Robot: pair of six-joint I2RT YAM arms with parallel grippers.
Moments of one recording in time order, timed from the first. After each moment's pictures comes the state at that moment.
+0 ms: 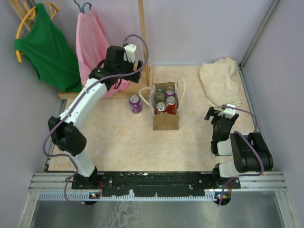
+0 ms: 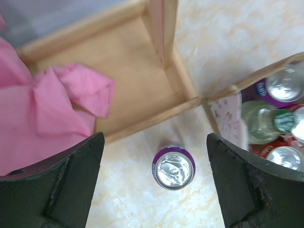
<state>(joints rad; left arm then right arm) -0.44 1.78 1.78 -0.57 -0.05 0.04 0.04 1.44 0.13 1.20 0.33 0.09</state>
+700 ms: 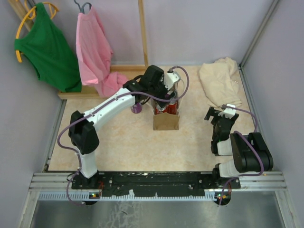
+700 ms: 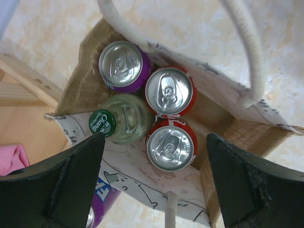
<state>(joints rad) -0.78 1.87 1.76 -0.56 0.07 0.27 0.04 1.44 0.13 1.20 0.33 0.09</state>
